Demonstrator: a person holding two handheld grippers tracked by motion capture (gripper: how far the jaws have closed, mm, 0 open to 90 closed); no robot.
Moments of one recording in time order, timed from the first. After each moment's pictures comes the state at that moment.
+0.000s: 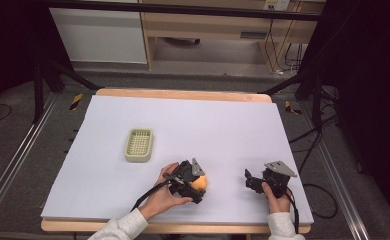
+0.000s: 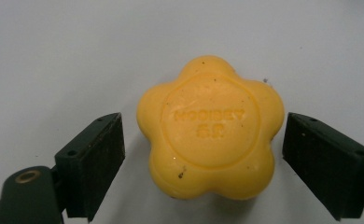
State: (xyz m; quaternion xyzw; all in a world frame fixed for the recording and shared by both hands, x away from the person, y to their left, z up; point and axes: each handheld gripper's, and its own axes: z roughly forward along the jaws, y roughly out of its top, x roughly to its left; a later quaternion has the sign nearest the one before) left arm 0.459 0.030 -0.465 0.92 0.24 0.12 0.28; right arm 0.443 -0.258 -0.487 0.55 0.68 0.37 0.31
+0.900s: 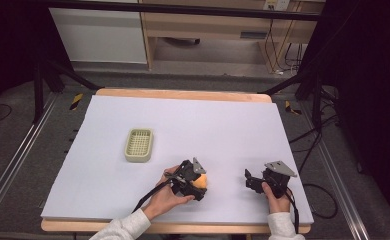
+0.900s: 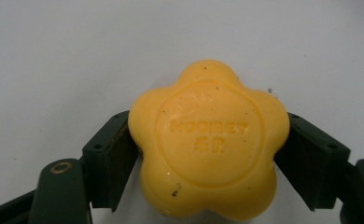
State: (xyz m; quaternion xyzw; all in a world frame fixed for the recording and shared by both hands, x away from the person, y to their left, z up) left arm 0.462 0.026 -0.468 0.91 0.27 0.11 0.29; right arm 0.443 -0.258 -0.487 0.55 0.68 0.37 0.31
